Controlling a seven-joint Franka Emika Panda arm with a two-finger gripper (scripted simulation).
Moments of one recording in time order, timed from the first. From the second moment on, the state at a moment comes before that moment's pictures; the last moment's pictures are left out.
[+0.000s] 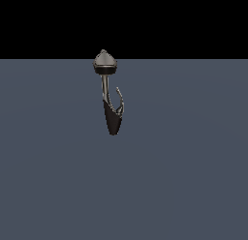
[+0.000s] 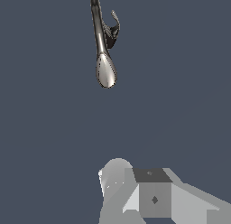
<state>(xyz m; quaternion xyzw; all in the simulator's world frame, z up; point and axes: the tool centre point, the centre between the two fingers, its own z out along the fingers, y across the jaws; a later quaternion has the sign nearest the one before) -0.264 -0.005 0.466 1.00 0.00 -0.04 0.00</state>
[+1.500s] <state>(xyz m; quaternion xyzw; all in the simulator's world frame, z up) -0.214 0.013 0.464 1.00 -0.07 -0.06 -0.04</state>
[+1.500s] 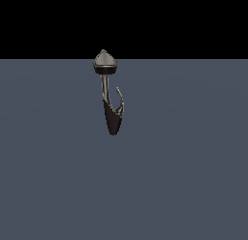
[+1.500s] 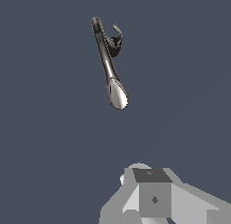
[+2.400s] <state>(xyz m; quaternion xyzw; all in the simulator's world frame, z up) -0.089 0.033 0.398 0.94 -0.26 -0.14 -0.15</state>
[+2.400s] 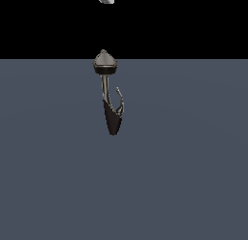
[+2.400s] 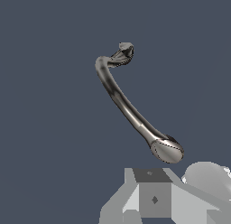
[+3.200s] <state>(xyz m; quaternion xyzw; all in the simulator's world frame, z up) 0.013 0.032 0.292 0.84 -0.45 -0.22 -0.22</state>
